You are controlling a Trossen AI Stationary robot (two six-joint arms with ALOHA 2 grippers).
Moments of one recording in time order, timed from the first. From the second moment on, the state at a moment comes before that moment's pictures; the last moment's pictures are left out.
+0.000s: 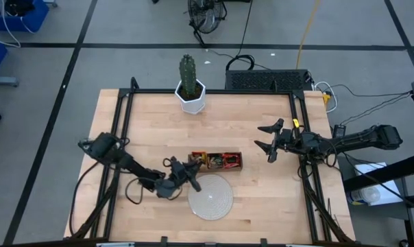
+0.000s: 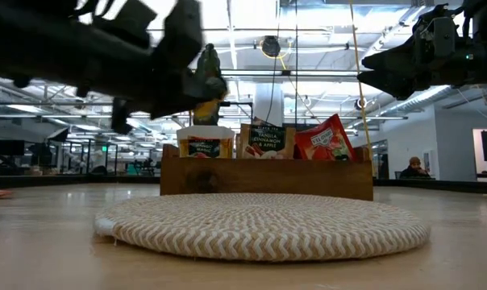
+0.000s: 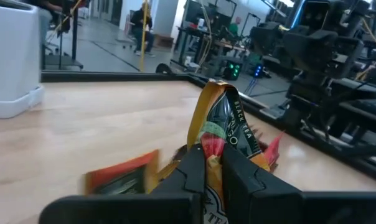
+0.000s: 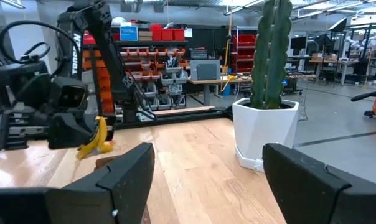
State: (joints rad) left arm -0.52 1.97 0.72 1.13 -1.19 -0.45; right arm 0.06 0.58 0.01 0.67 0.34 0.01
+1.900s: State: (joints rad) left arm -0.42 2.21 1.05 0.77 -1.38 -0.72; right arm 0.06 0.58 0.01 0.67 0.34 0.01
